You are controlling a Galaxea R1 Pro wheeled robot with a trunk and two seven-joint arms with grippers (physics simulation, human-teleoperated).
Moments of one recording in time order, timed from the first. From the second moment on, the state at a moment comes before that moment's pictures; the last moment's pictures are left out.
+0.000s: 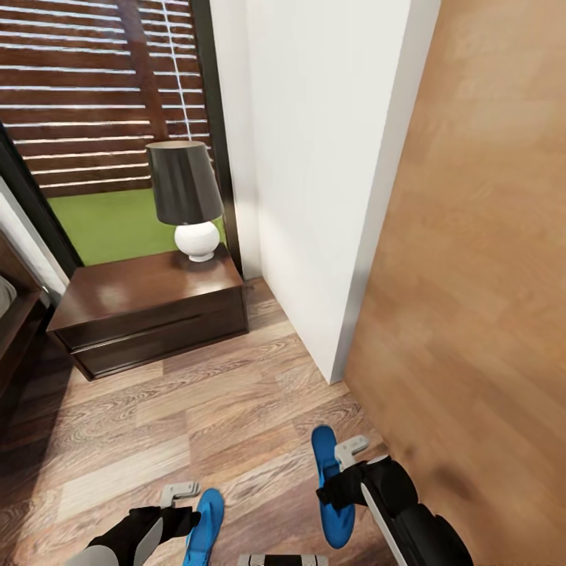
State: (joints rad) left arm -0.58 0.04 0.15 -0.18 -0.06 0.22 -0.07; right arm -0.28 0.00 0.31 -1.38 0.08 1.04 0.17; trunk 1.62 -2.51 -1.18
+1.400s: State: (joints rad) left arm -0.58 0.04 0.15 -0.20 -0.06 0.19 -0.07; right arm -0.28 0.00 0.31 -1.37 0.08 1.04 0.17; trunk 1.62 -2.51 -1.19
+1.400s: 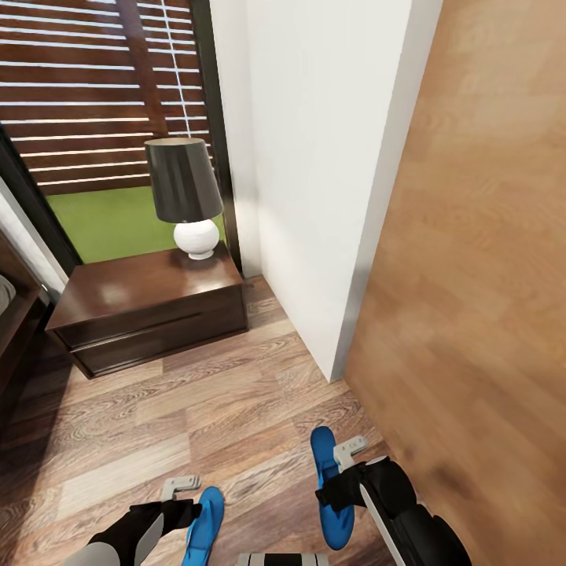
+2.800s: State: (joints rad) left arm -0.58 0.04 0.15 -0.20 -0.06 0.19 -0.07; right arm -0.28 0.00 0.33 -1.37 0.08 1.04 0.17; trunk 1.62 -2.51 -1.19
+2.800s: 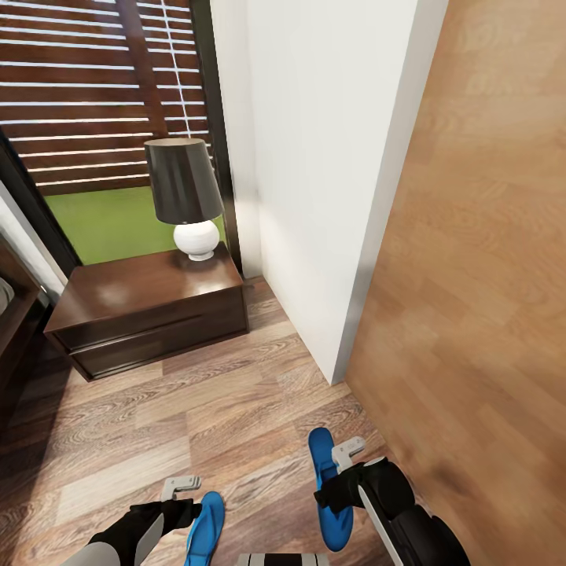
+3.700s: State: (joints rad) left arm -0.58 0.04 0.15 -0.20 -0.06 0.19 -0.07; right arm -0.28 0.00 0.32 -1.37 0.08 1.04 0.16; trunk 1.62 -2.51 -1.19
